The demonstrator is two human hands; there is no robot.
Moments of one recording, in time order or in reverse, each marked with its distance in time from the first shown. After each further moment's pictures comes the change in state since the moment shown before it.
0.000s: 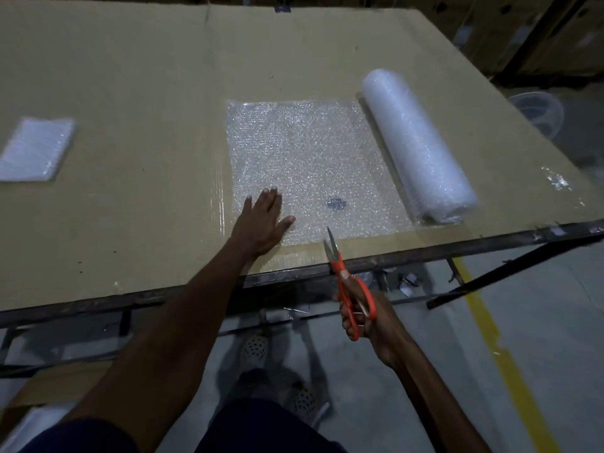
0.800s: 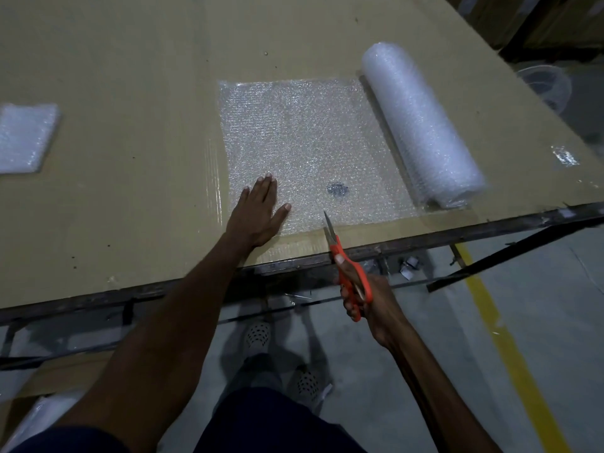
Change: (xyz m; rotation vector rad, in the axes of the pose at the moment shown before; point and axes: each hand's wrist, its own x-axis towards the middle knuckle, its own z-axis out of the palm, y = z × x) left_hand -0.003 -0.008 0.010 -0.085 0.058 0.009; right_hand 0.015 -0.004 0.011 0.026 0.080 -0.008
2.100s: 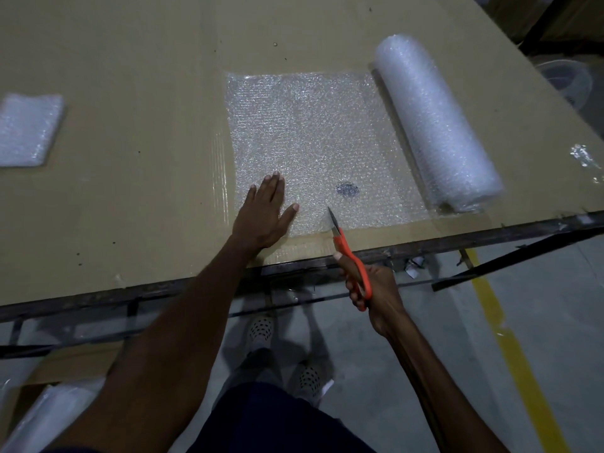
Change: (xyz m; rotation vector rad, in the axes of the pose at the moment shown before) left_hand -0.001 0.000 0.006 0.010 0.038 -0.002; right_hand 0.029 -0.003 0.011 -0.001 0.092 -0.030
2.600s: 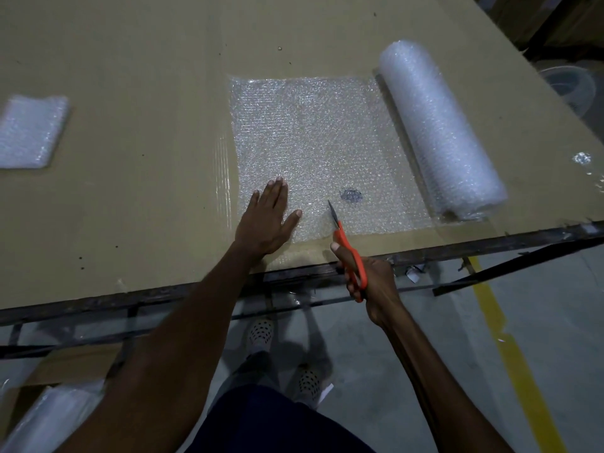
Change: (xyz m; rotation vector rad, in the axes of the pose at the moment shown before) left_hand 0.000 0.000 0.001 -0.005 0.001 -0.002; right_hand 0.012 -0.023 0.013 -0.028 0.019 -0.010
